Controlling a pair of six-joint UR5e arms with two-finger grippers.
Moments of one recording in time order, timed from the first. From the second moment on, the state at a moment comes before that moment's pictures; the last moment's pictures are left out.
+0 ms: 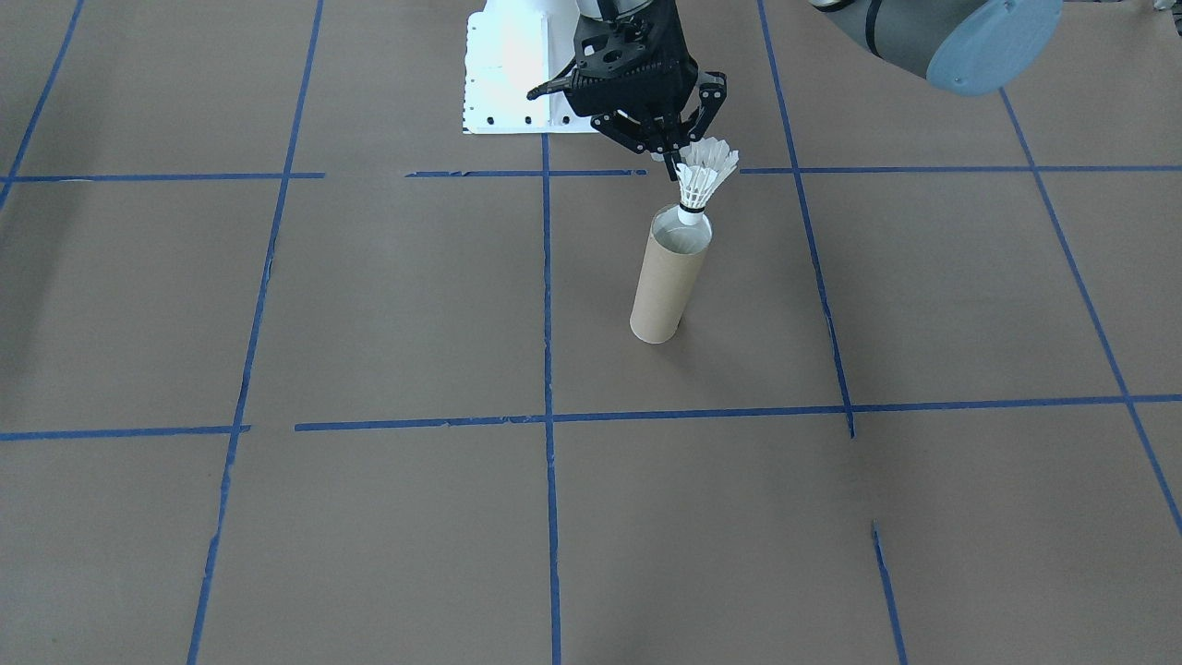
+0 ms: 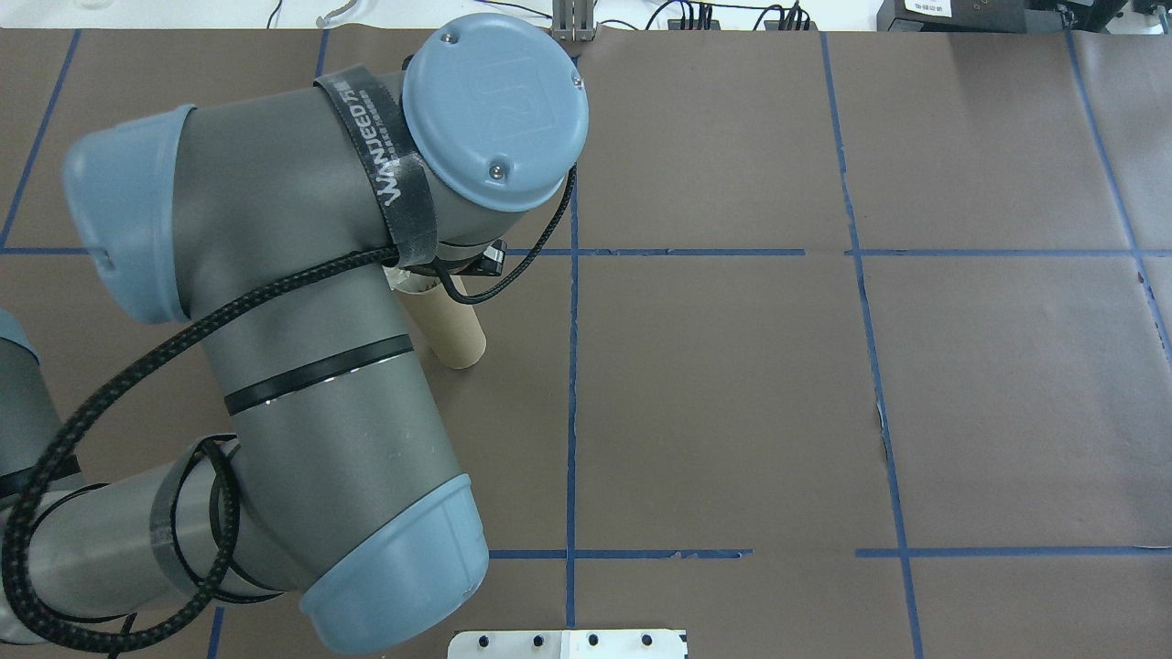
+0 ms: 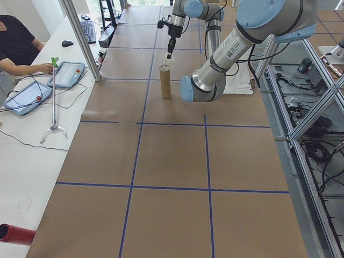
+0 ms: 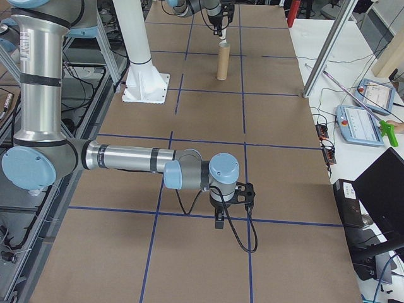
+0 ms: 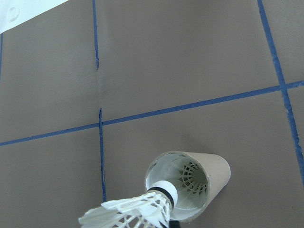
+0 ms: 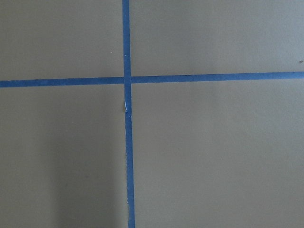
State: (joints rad) left arm -0.54 -2.58 -1.94 -0.67 -1.56 -0.98; right arm 1.57 -1.66 1.63 -1.49 2.31 0.08
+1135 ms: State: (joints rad) left arm -0.59 -2.53 -1.97 -0.78 -1.57 -0.90; right arm 1.57 -1.67 1.63 -1.49 2.31 0.08
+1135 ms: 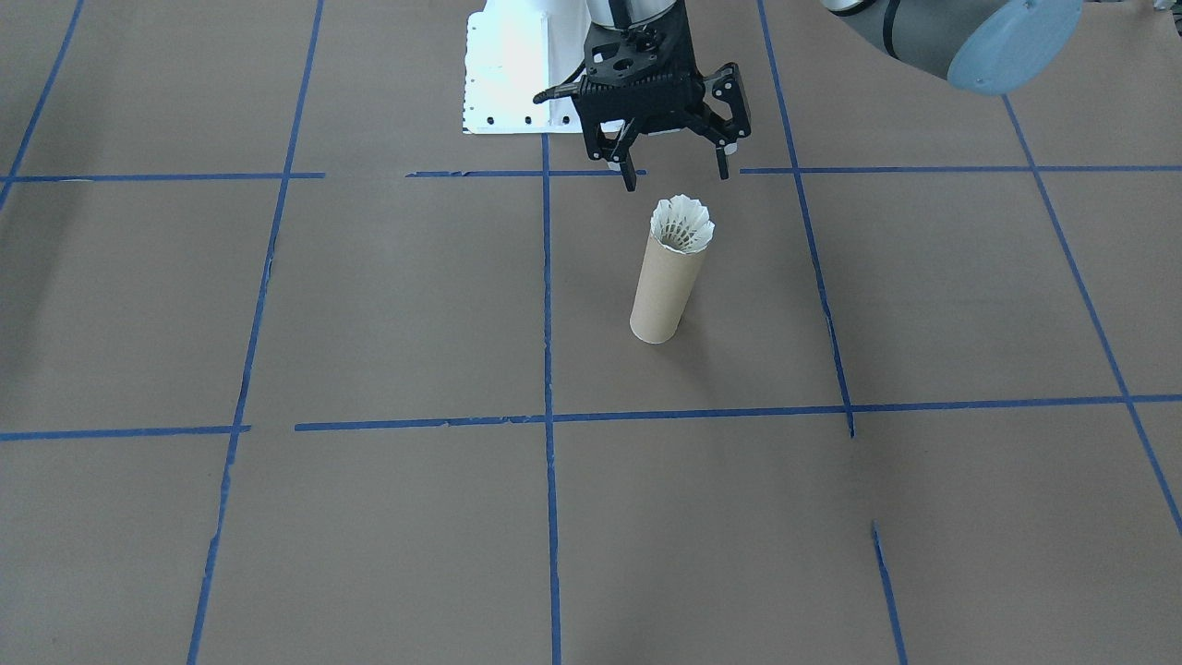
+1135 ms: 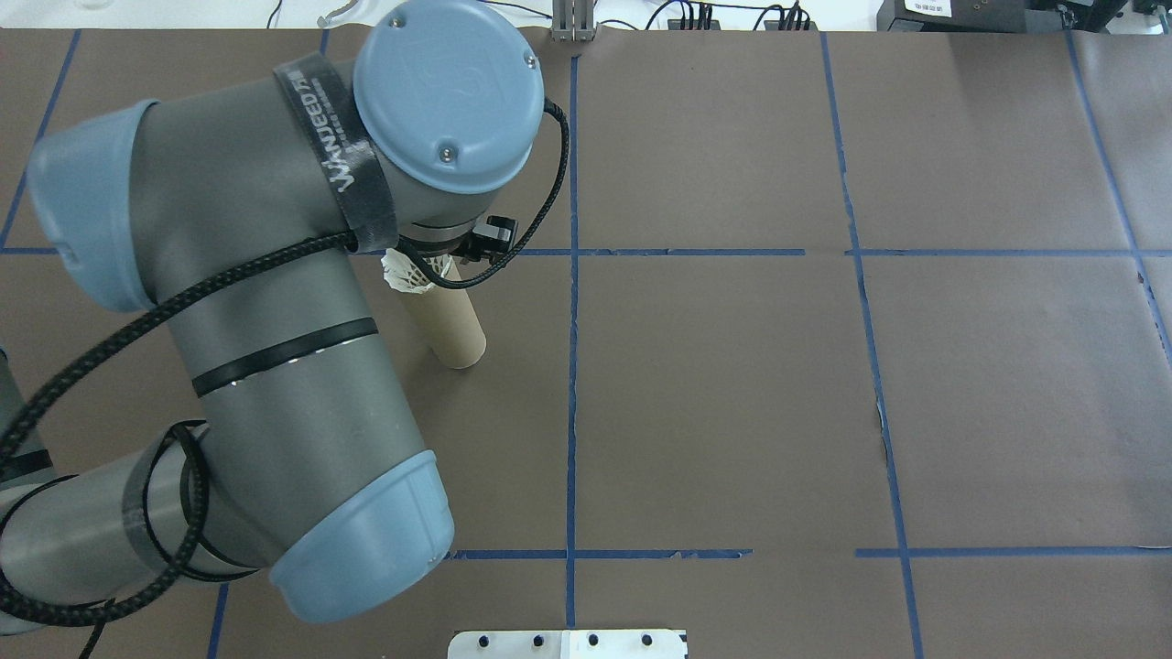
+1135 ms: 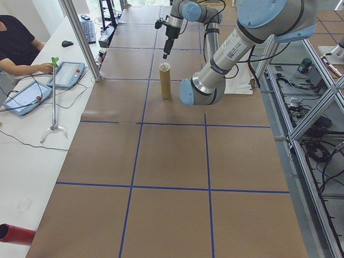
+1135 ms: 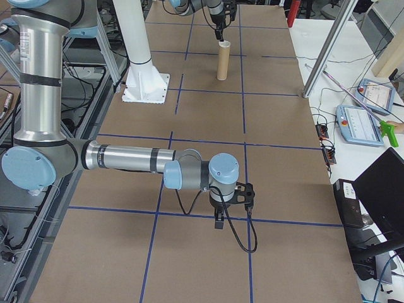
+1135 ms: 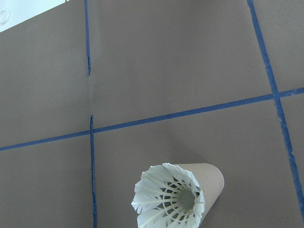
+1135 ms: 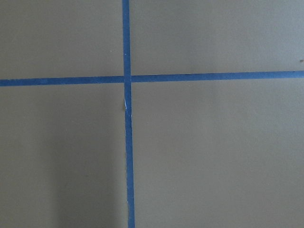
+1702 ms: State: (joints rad) left arm -0.83 -2.32 -2.00 -1.08 -1.78 -0.61; right arm 1.57 -1.66 1.63 -1.49 2.31 0.08
